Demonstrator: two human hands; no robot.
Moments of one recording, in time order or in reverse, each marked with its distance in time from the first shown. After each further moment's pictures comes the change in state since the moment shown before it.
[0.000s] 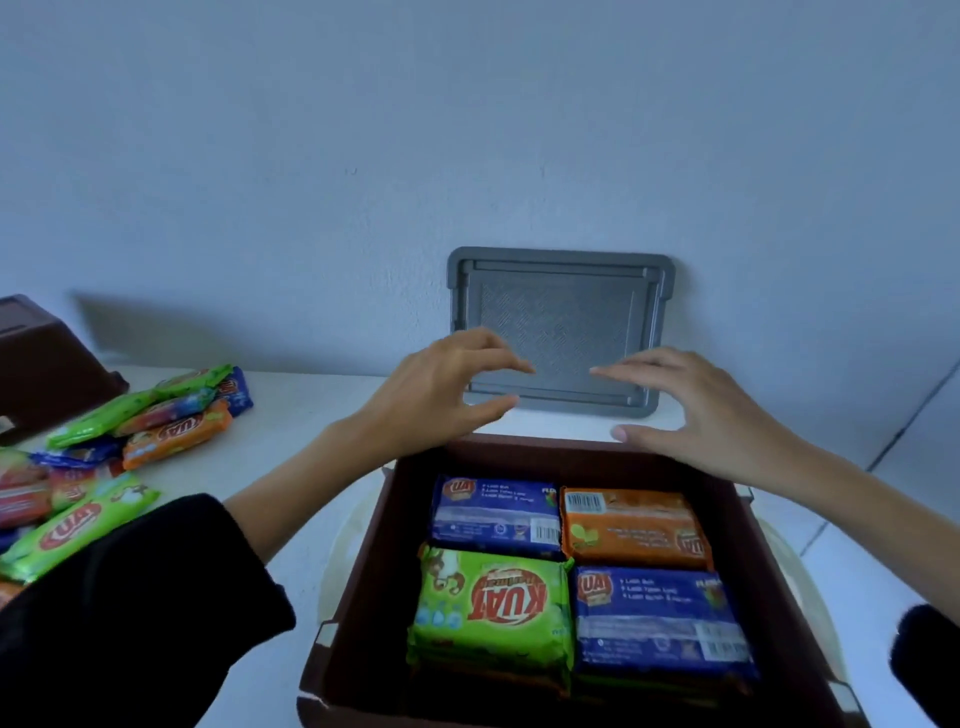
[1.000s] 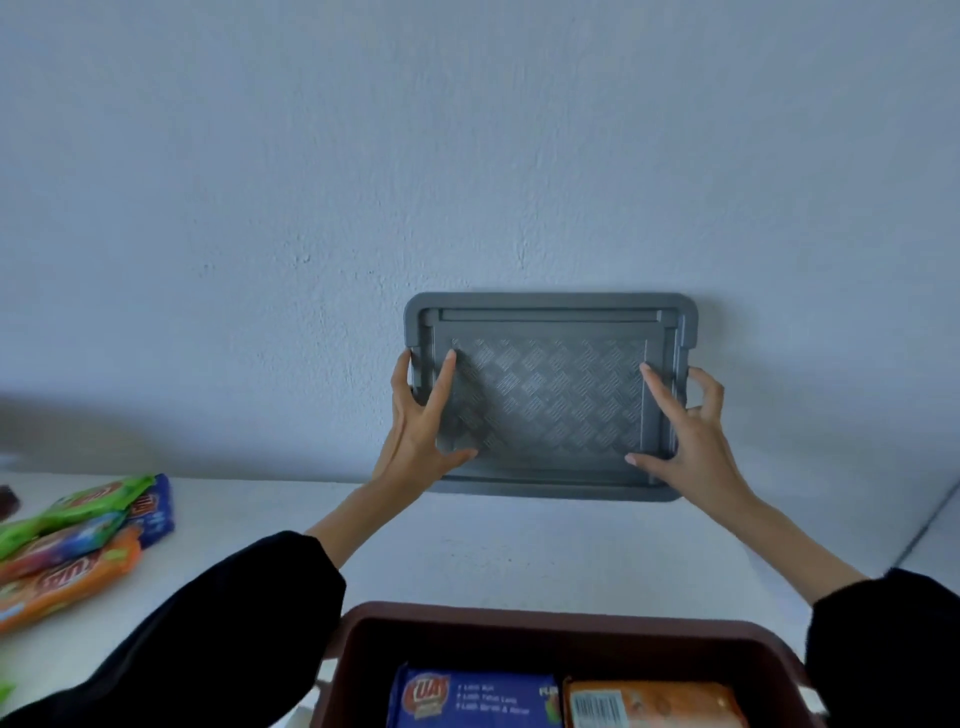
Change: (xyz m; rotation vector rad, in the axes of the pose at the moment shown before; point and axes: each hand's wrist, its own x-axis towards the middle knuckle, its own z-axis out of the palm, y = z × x) left_hand 0.102 -0.135 0.088 -0.052 0.293 -0.205; right_hand 0.107 0.124 0.040 -0.016 0.404 0.219
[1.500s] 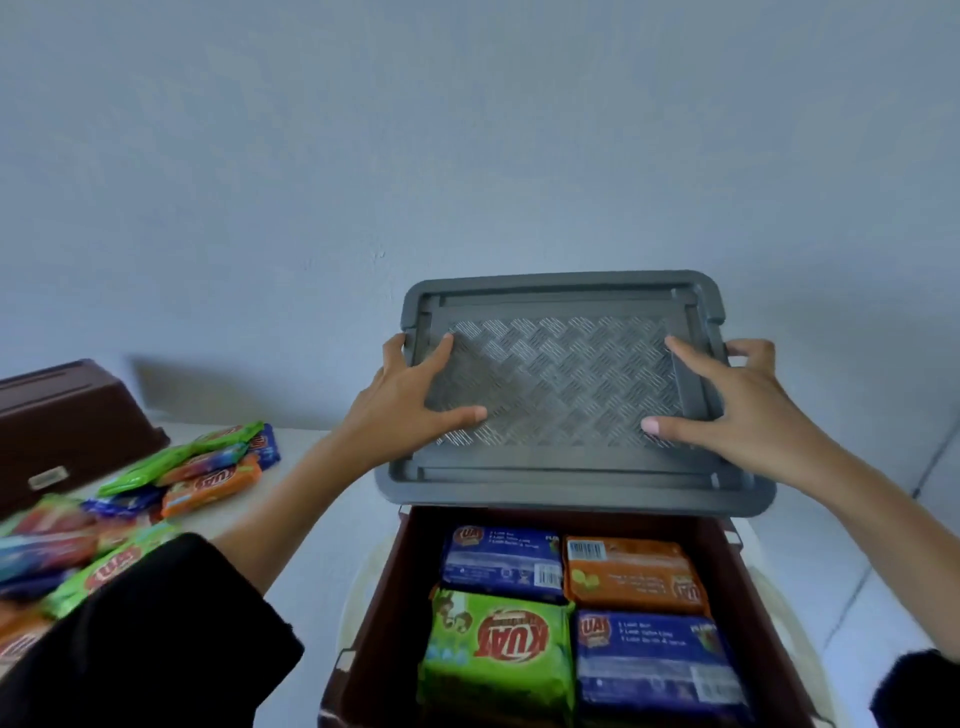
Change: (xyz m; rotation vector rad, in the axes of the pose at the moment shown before) left_hand -0.093 0.136 -0.157 0.214 -0.290 -0.309; right_hand -0.096 -0.116 -0.138 0.119 -0.274 0.122
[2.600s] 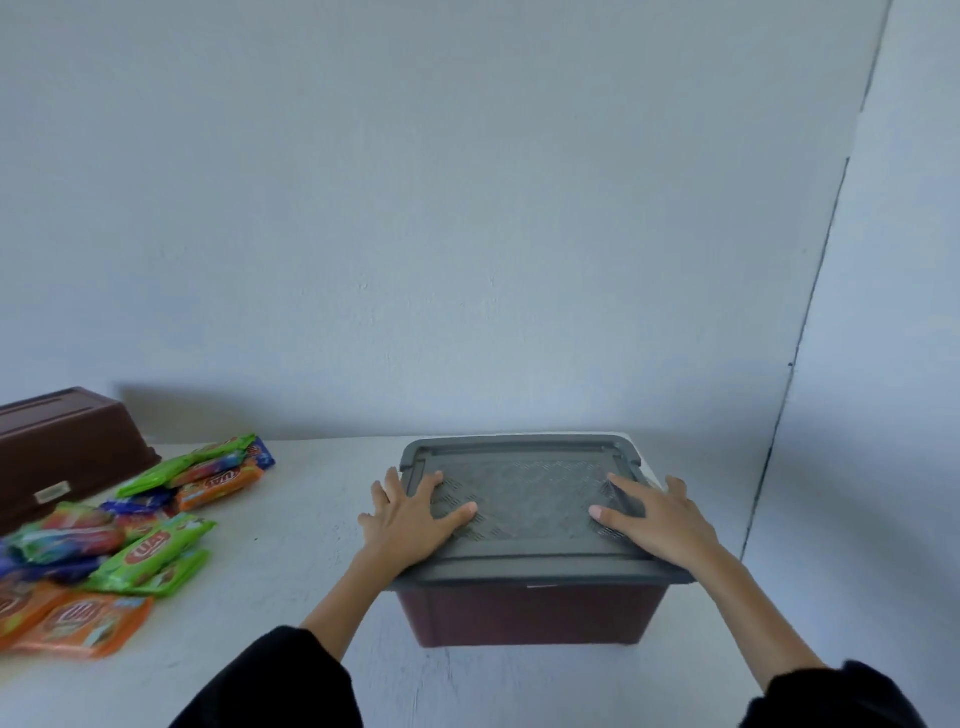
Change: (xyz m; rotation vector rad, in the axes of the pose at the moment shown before) left_hand -0.131 -0.008 0.064 0.066 -0.213 -0.180; right_hand -0.147 0.006 0.058 -0.134 -0.141 0.413
